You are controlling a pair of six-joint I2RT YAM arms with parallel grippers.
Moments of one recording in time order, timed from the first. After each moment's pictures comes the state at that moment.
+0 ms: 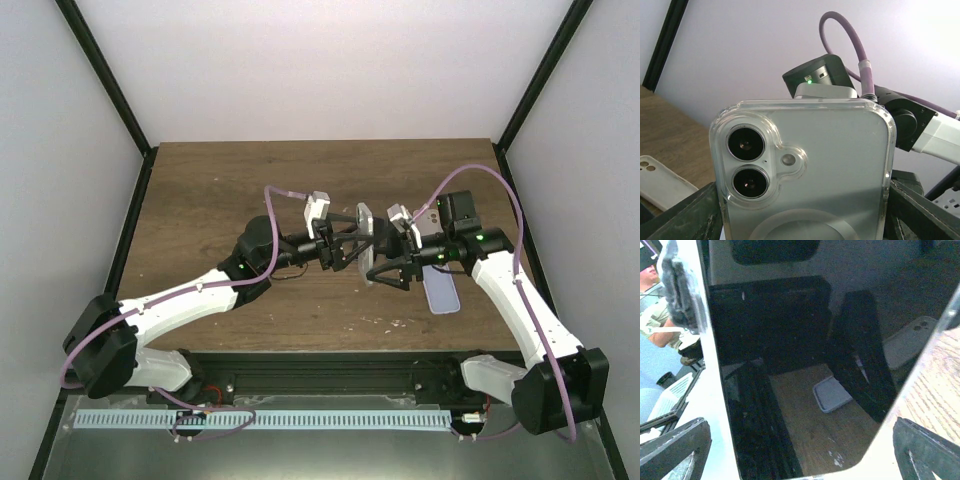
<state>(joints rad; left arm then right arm) -0.87 1.34 0.85 0.61 0.44 -0.63 0.23 1.14 0.99 -0.80 -1.33 -0.49</state>
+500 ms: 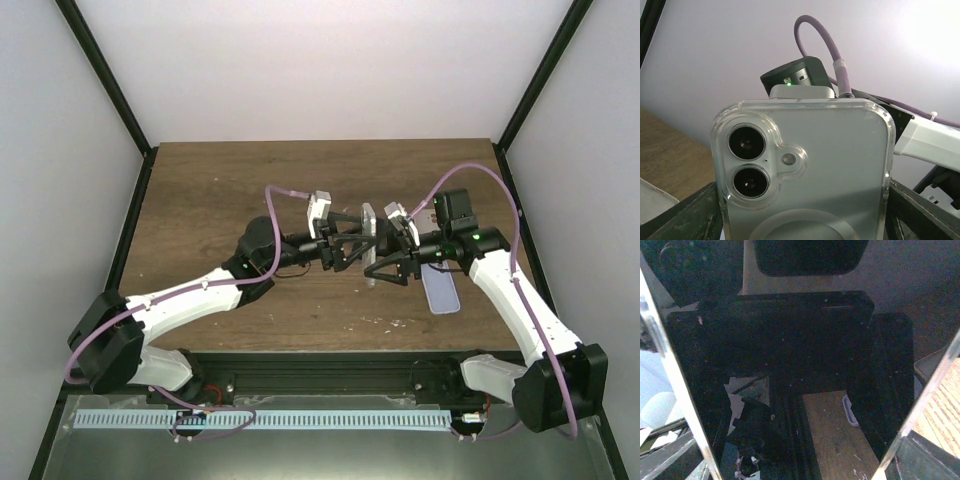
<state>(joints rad) -0.87 1.37 0.85 0.72 0.49 -0.67 0.26 1.15 0.99 -0.74 -1.38 -0.41</state>
